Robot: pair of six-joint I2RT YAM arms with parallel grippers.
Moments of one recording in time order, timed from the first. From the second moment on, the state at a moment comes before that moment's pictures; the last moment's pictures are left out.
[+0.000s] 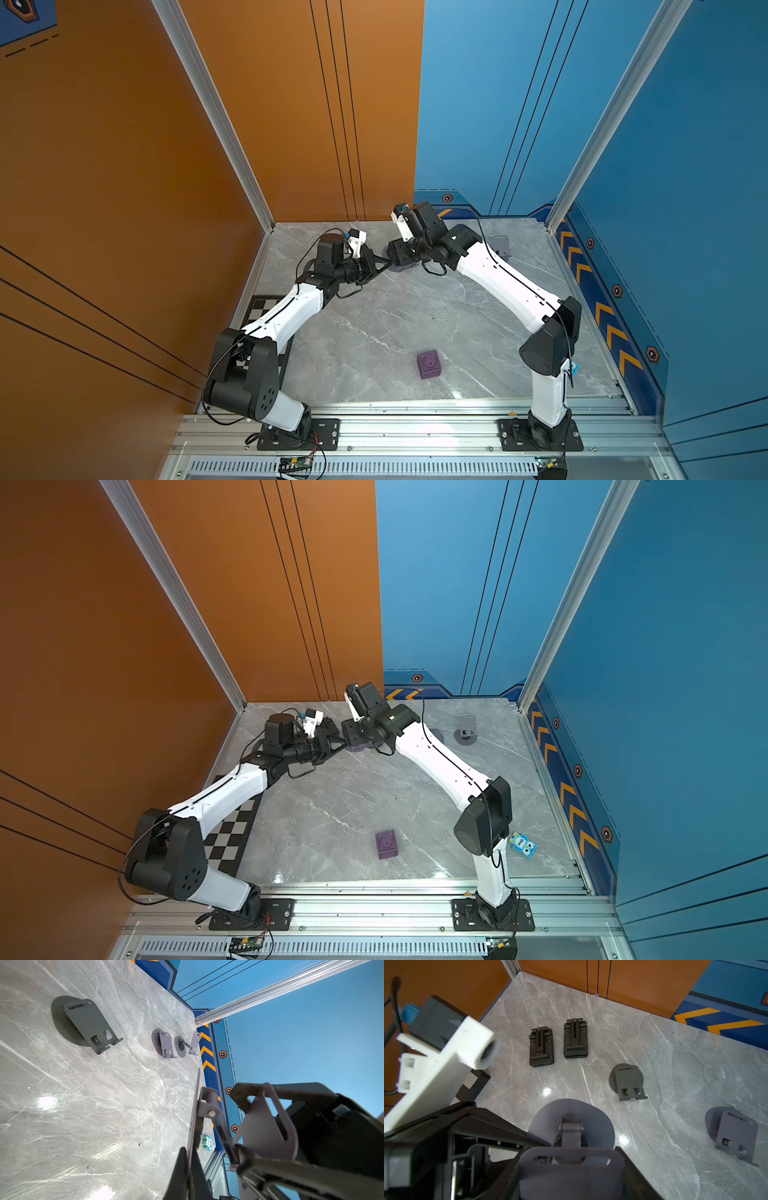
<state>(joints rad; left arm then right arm) -0.25 1.52 1.04 0.01 0.69 -0.87 0.74 1.94 2.04 -0.84 0.03 0.23</state>
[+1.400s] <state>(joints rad) -0.08 1.64 0.97 -0.16 0.31 -0.93 0.78 1.61 1.81 -0.78 0.08 0.23</state>
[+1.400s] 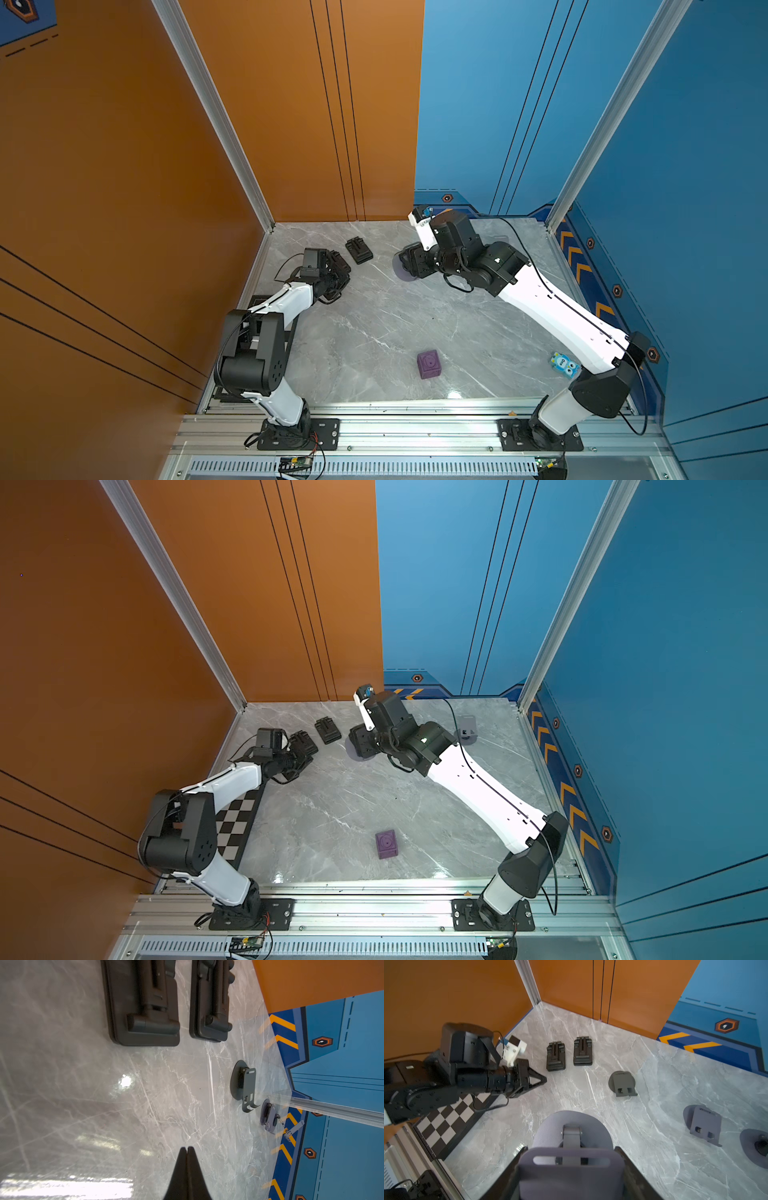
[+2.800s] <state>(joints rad) -0.33 1.72 1.14 0.16 0.69 -0.88 0.43 1.74 1.66 -0.70 -0.09 0.29</state>
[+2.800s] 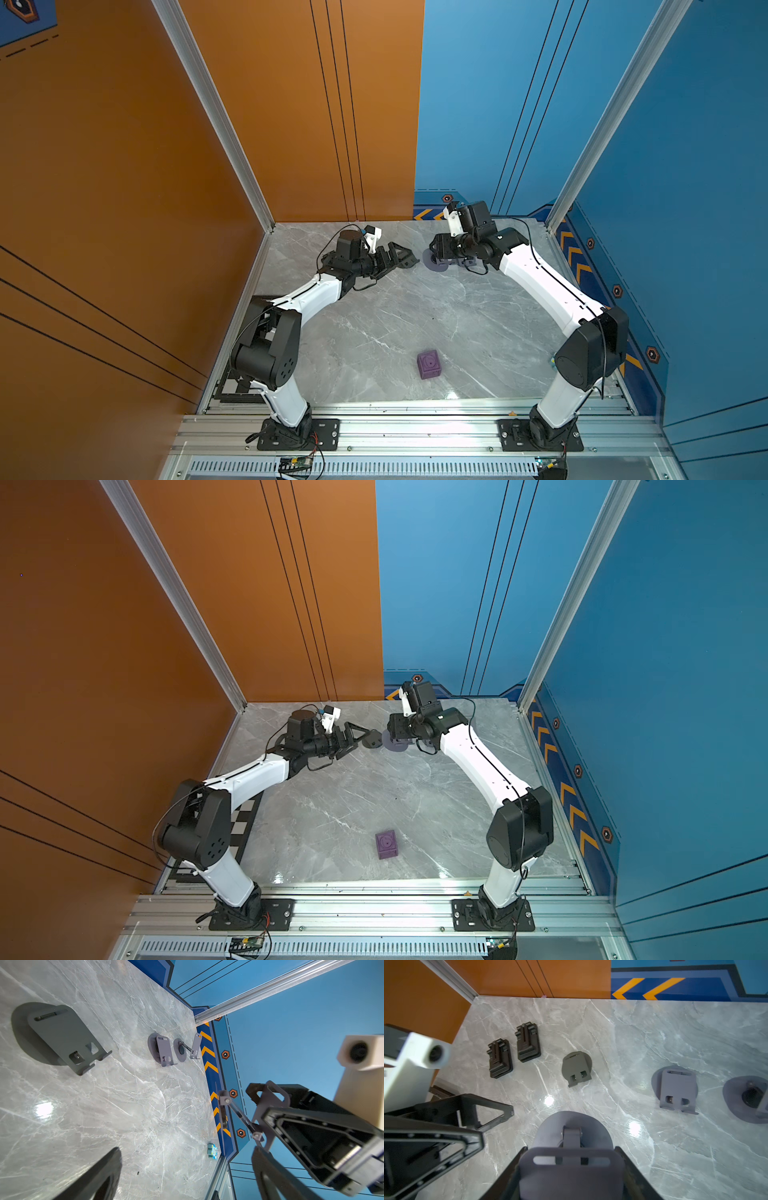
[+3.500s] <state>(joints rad) -0.44 1.83 1.27 0.17 0.71 -0.93 0.11 1.76 1.48 -0.63 -0.04 0.12</state>
